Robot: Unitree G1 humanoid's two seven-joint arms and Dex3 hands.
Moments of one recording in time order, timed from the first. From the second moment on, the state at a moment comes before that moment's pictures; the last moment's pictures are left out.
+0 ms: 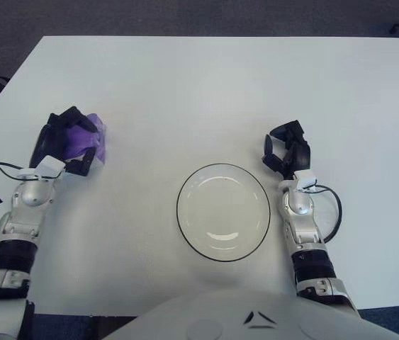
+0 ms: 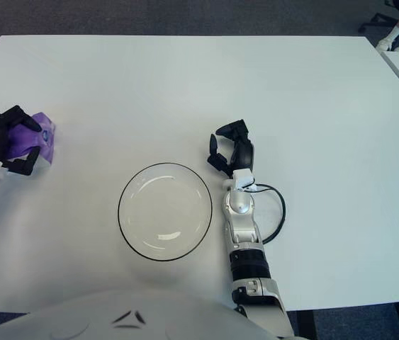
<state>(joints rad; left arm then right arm) -0.09 0.66 0.09 0.27 0.04 -0.22 0.13 -0.10 0.08 -0.04 0.25 -0.13 -0.33 -0.24</state>
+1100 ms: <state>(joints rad) -0.14 0.55 0.19 -0.23 0.05 -0.09 0.01 -0.12 0.09 -0.03 0.27 -0.13 -0.34 -0.23</state>
